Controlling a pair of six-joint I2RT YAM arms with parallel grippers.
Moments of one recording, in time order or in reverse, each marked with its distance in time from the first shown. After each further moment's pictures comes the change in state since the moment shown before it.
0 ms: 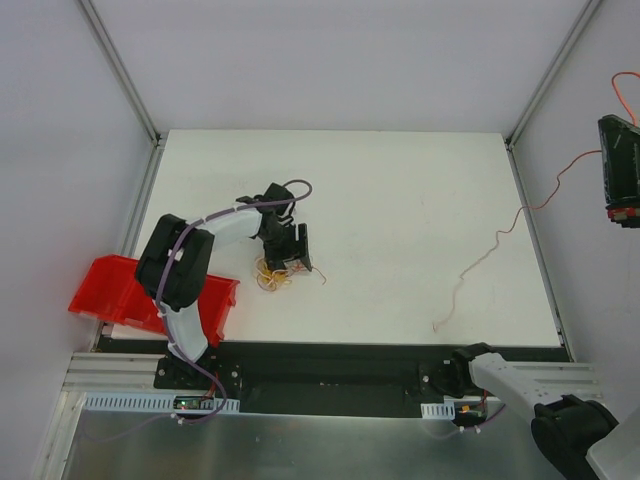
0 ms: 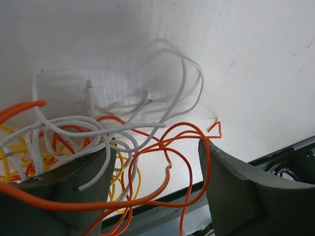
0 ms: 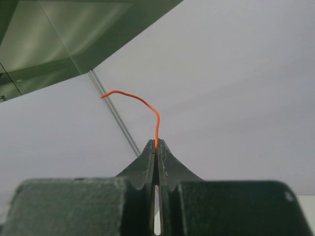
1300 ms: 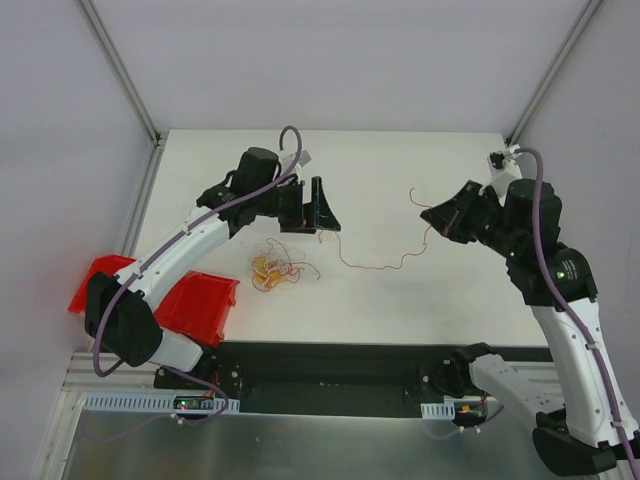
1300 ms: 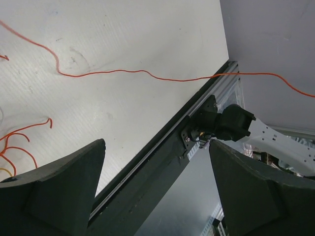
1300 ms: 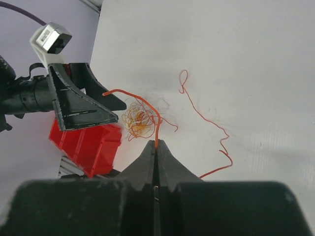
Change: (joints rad) left arm -0.068 -0.417 0.123 0.137 0.267 -0.029; right arm 0.000 -0.063 -0.909 -0.142 -0.250 0.059
